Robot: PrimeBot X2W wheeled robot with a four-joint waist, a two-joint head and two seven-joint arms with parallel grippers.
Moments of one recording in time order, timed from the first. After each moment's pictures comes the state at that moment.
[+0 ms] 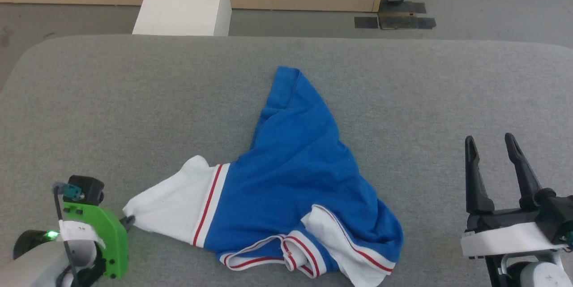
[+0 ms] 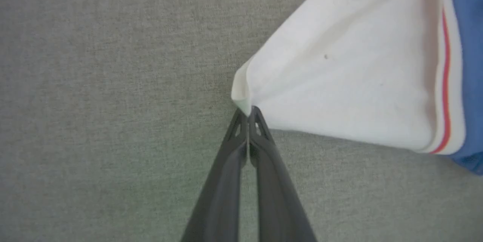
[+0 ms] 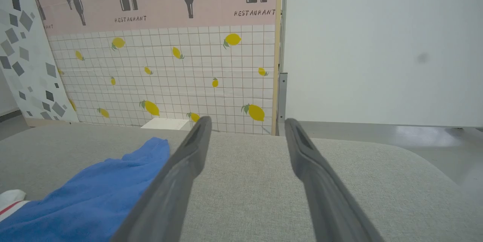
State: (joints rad) left arm -0.53 0.84 -1.16 0.42 -1.27 0.03 0.08; right arm 0.00 -0.05 -0.09 -0.04 0.08 0.13 -0.26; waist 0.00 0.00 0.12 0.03
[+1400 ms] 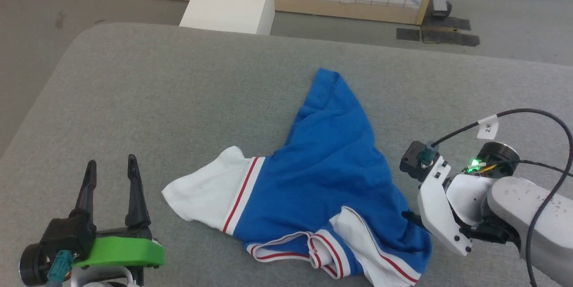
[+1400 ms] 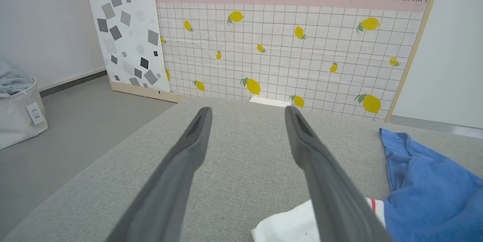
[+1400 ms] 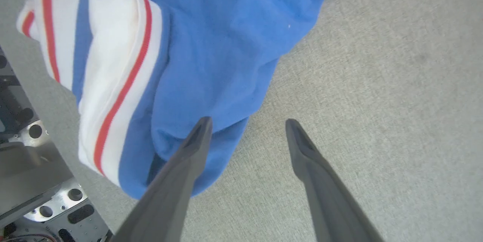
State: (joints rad) left arm 0.04 0.13 0.06 -0.07 -0.20 0.03 -0.26; right arm -0.73 -0.70 1.12 0.19 0.78 0.13 0.64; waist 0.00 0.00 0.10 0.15
